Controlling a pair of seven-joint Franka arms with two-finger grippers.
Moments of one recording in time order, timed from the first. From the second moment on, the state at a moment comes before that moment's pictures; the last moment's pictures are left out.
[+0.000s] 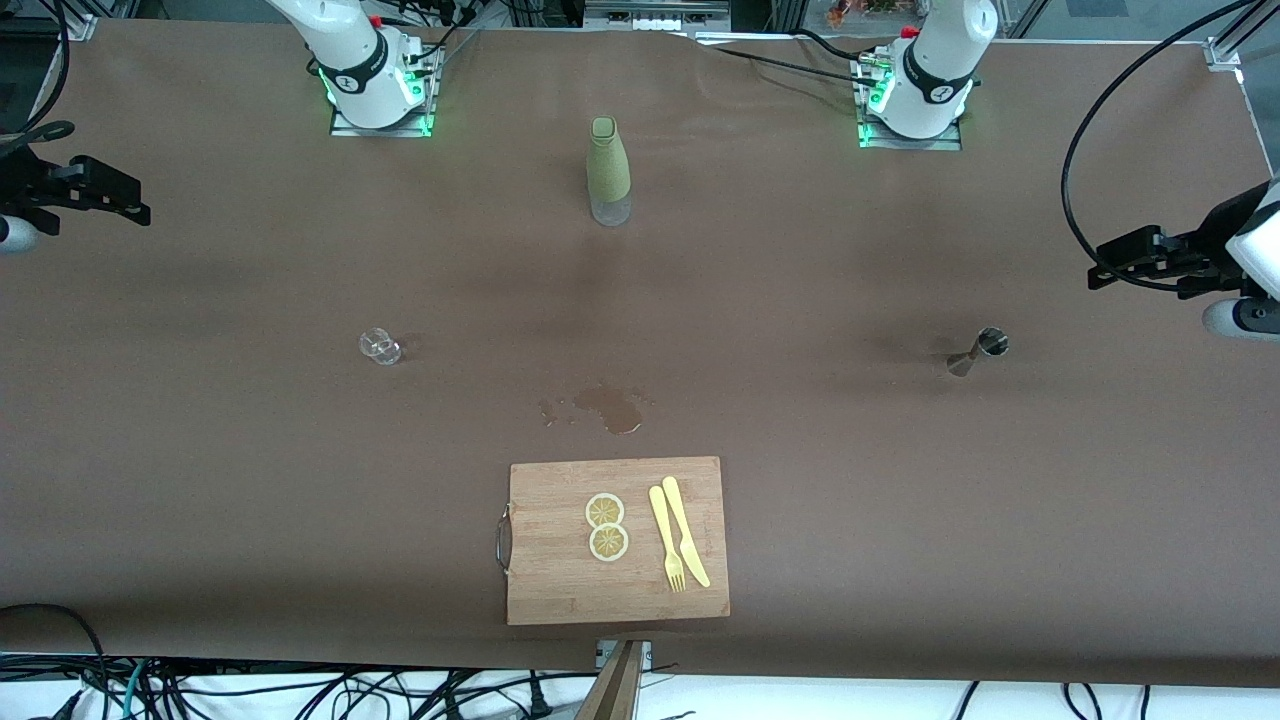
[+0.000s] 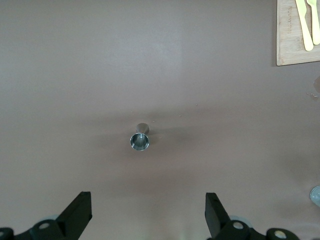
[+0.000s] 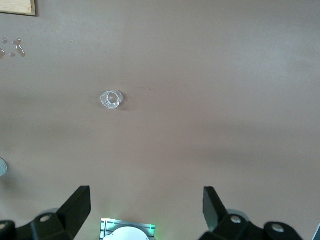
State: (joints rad) left arm 0.05 0.26 -0.06 -1.23 -0.03 1.36 0.05; right arm 0.00 0.03 -0.05 -1.54 -0.03 1.45 -0.19
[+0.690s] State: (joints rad) left arm 0.05 0.26 -0.06 -1.23 -0.03 1.36 0.05; right arm 0.00 0.05 -0.06 -1.55 -0.03 1.43 -0.19
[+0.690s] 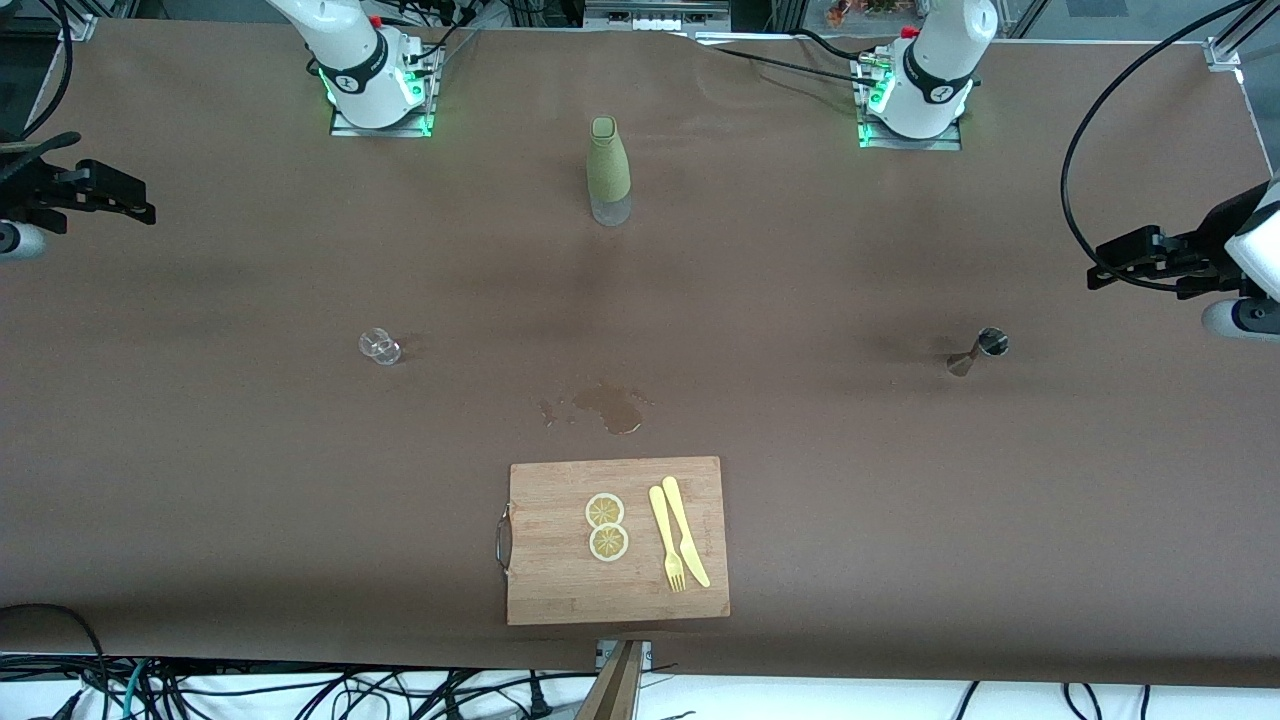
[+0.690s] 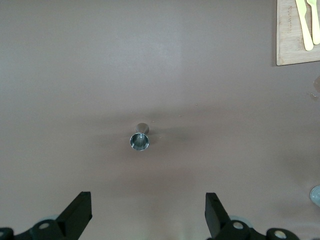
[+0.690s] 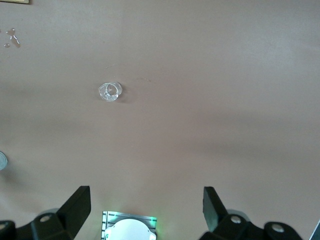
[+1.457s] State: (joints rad) left arm 0.07 0.31 0.17 -1.32 -0.23 1.35 0.61; right arm -0.01 0.08 -0.08 -1.55 -0.03 1.36 -0.29
